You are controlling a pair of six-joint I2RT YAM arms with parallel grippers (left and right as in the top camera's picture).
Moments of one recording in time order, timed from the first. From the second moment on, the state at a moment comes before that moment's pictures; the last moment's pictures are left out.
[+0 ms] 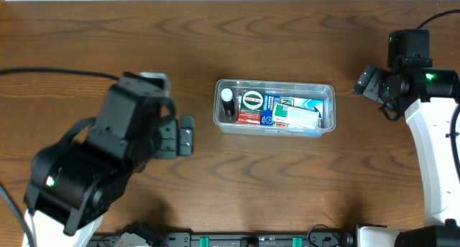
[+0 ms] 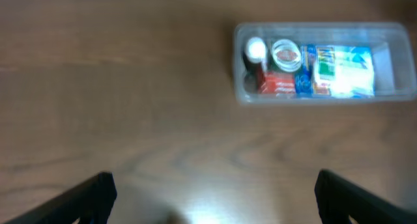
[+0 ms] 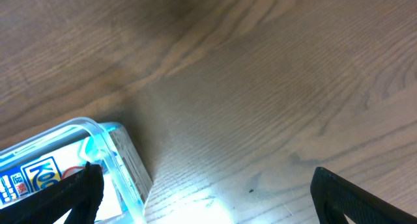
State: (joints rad) left arm -0.48 1.12 1.62 -1.44 -0.16 -0.37; right arm -0.04 1.47 1.39 -1.09 0.24 0.46
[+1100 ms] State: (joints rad) left arm 0.07 0.03 0.24 -0.22 -0.11 -0.37; right arm -0.04 1.47 1.39 -1.09 0.24 0.46
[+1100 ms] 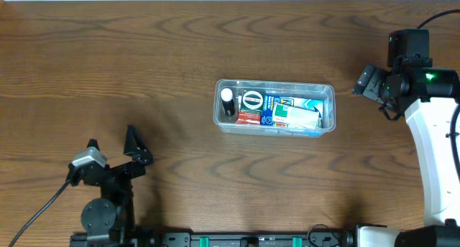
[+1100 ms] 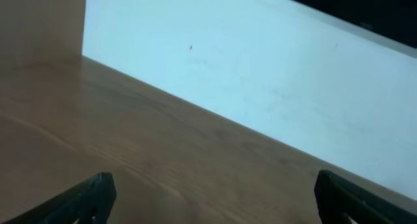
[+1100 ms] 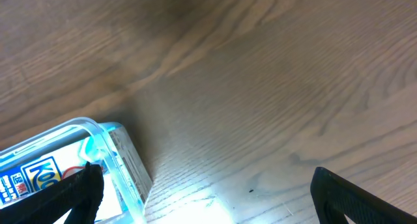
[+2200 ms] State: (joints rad) left arm 0.09 0.01 0.01 -0.09 -0.07 -0.36; right arm -0.04 1.47 1.39 -1.09 0.24 0.46
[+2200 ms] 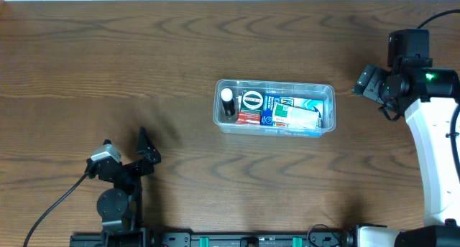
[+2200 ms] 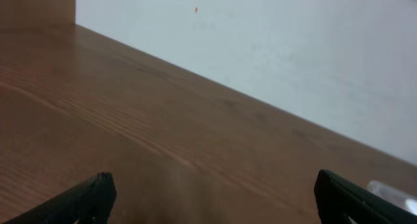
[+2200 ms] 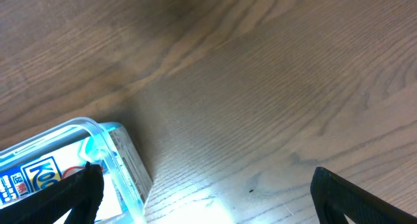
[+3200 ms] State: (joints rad) left arm 0.09 0.01 0.02 -0.11 -0.05 -0.28; right arm -0.04 1.47 1.39 -1.09 0.24 0.46
